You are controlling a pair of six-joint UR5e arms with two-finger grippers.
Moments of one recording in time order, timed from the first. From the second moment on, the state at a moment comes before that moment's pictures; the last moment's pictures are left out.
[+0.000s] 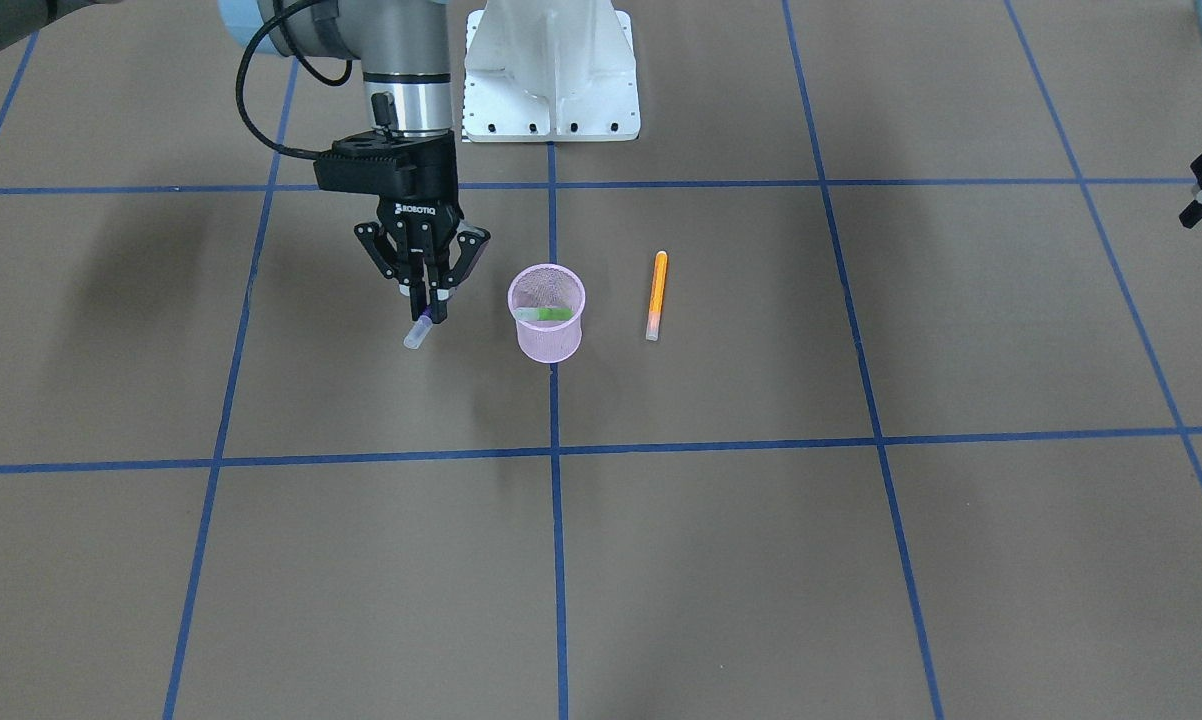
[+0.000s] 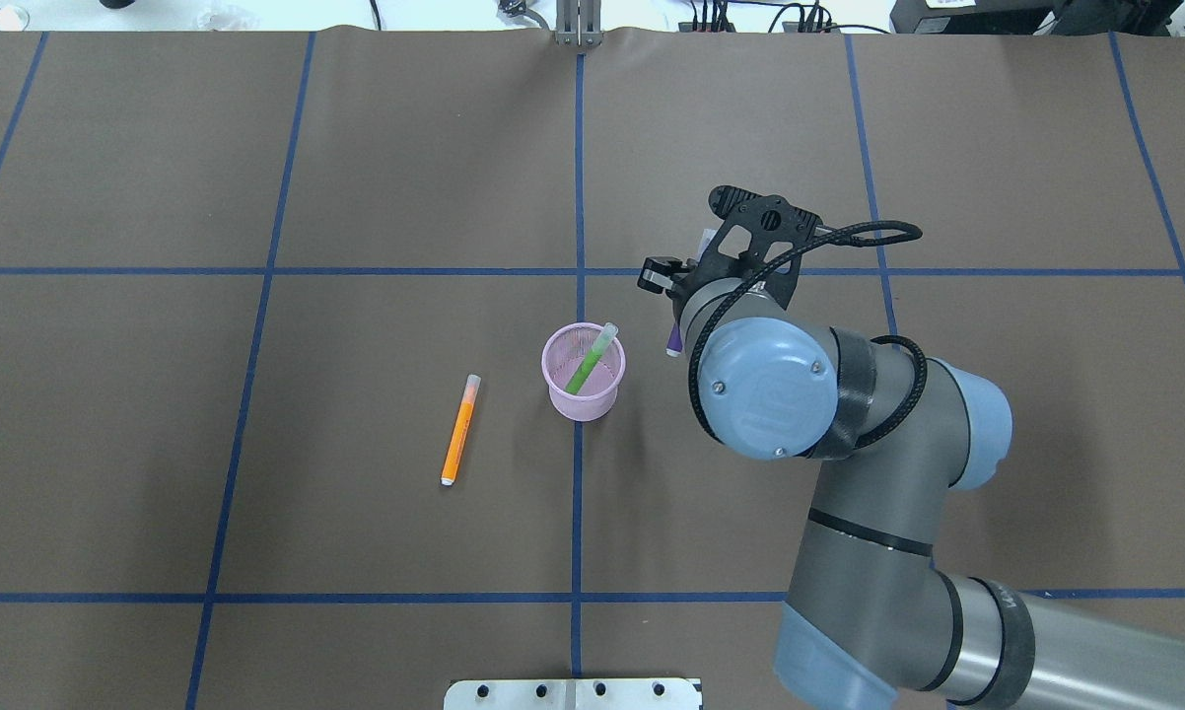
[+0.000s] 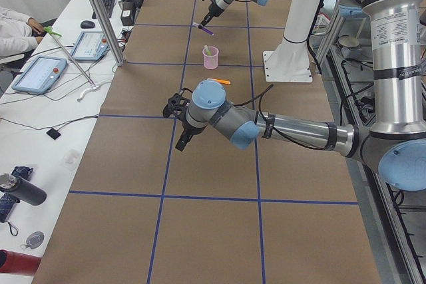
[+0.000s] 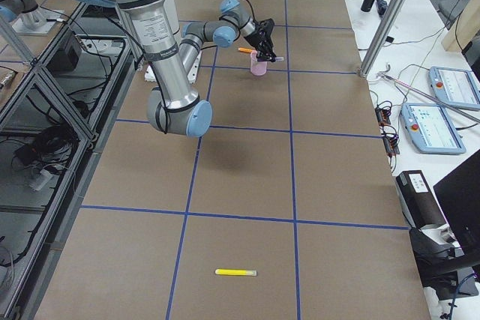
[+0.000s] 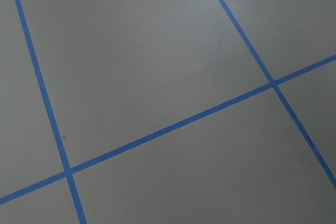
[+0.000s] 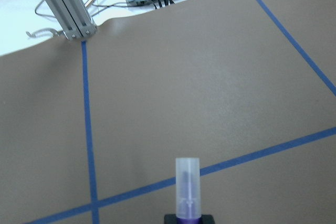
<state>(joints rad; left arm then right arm) -1.43 -1.41 -1.87 -2.10 -2.39 -0.17 0.39 -1.00 1.92 -1.58 1.11 1.62</state>
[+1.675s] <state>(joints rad) -1.42 -1.44 -1.81 -2.10 -2.40 -0.17 0.22 -0.87 1.76 -1.64 0.76 1.69</state>
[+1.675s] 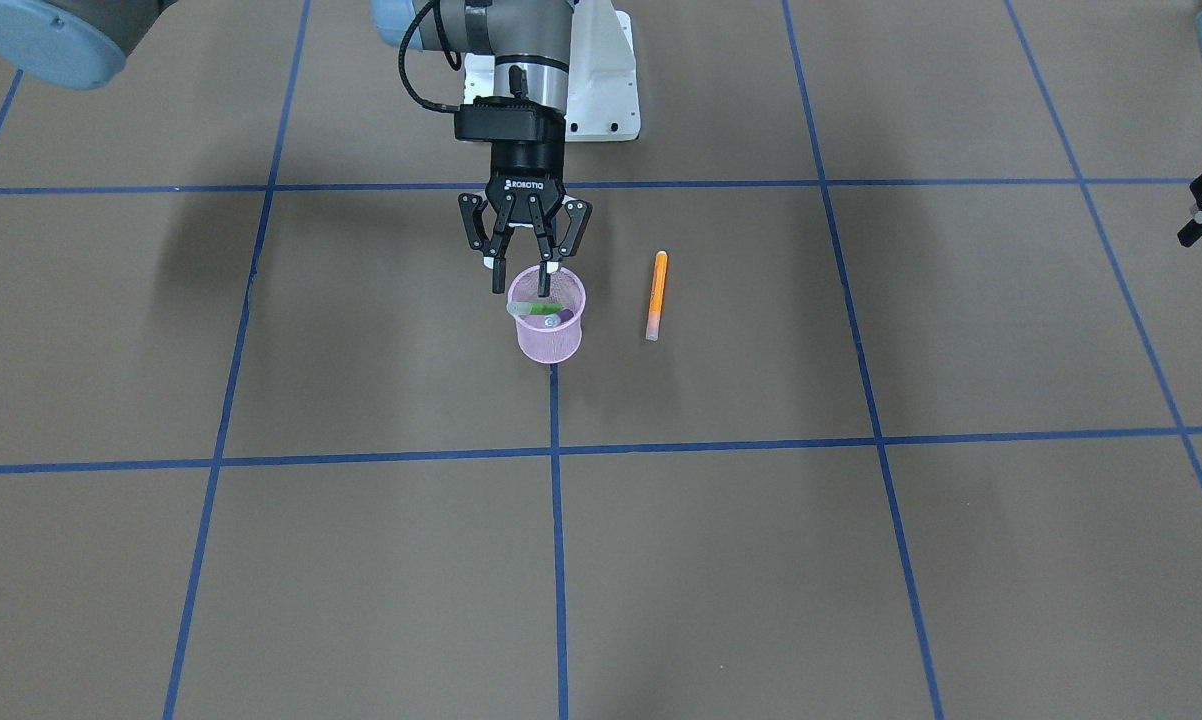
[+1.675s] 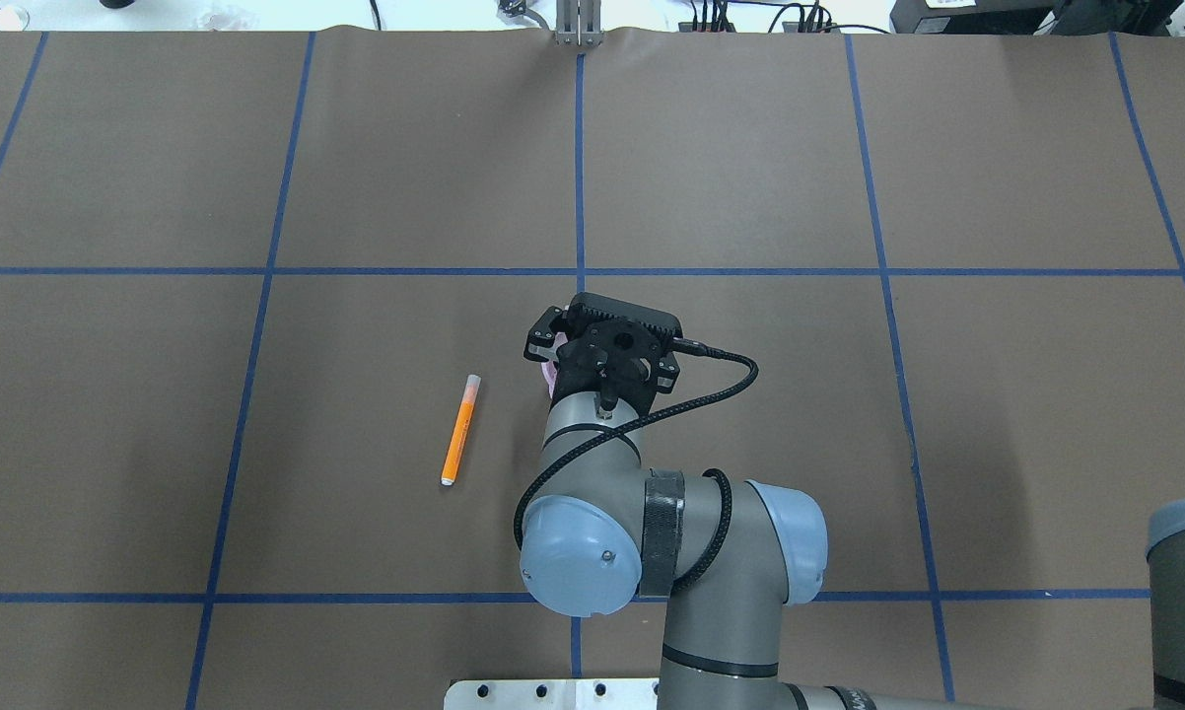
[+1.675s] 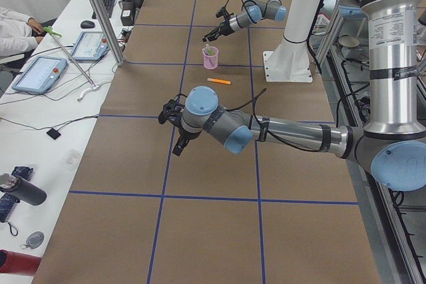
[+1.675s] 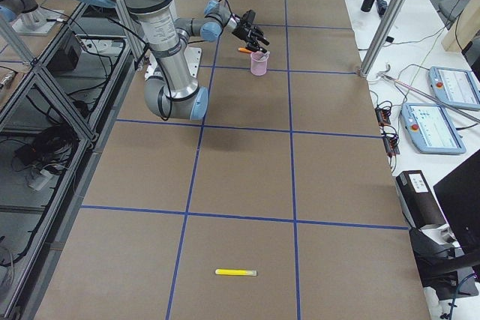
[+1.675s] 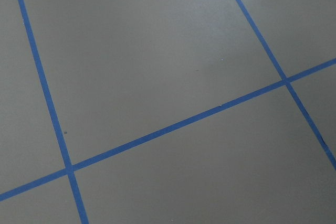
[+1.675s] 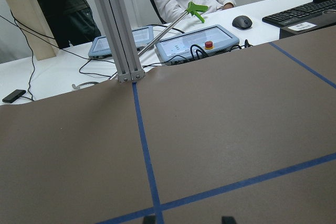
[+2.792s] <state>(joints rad) -1.06 -1.68 -1.84 -2.10 -2.31 -0.63 0.77 -0.96 1.90 -1.69 1.81 1.11</state>
